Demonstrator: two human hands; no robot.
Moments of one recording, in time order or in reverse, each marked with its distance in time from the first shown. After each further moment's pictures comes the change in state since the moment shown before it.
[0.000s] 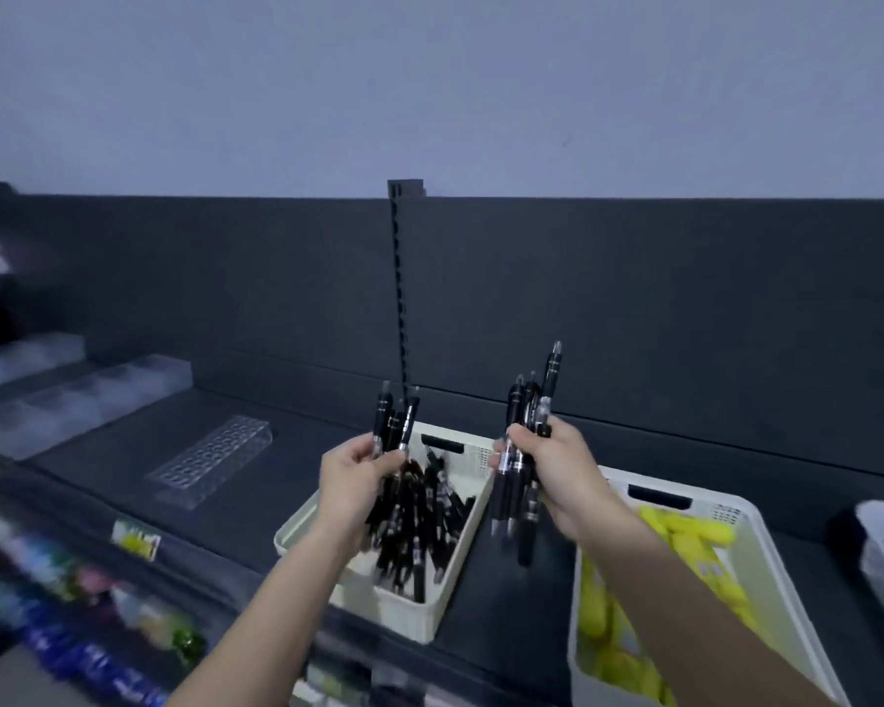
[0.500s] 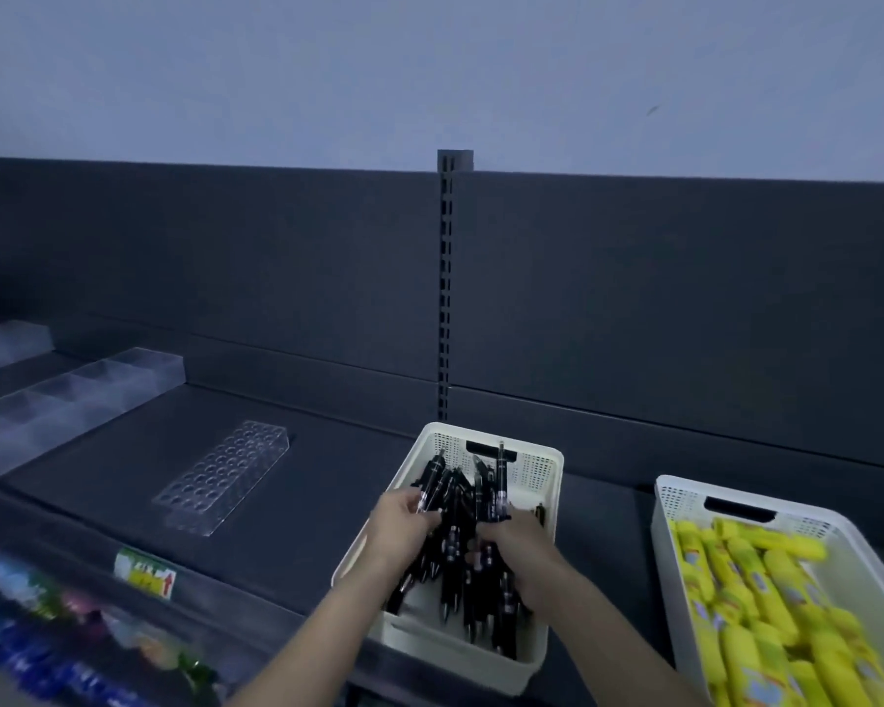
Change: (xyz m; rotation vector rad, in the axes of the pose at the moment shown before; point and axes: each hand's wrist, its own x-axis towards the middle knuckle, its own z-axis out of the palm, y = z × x) left_hand 0.084 -0.080 -0.049 0.419 -0.154 -0.195; right_hand 0.071 0.120 0.091 -0.243 0.030 0.412
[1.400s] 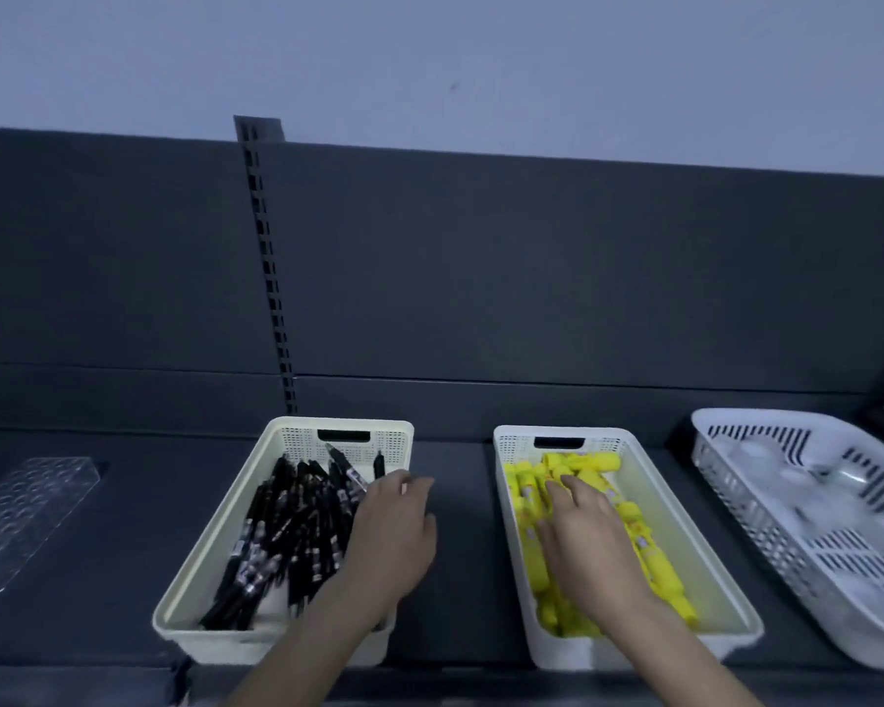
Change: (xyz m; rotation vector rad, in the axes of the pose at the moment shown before) left_hand -0.068 0.052 0.098 0.807 -0.242 0.634; right_hand -0.114 0.041 -0.152 -1.179 0.720 -0.324
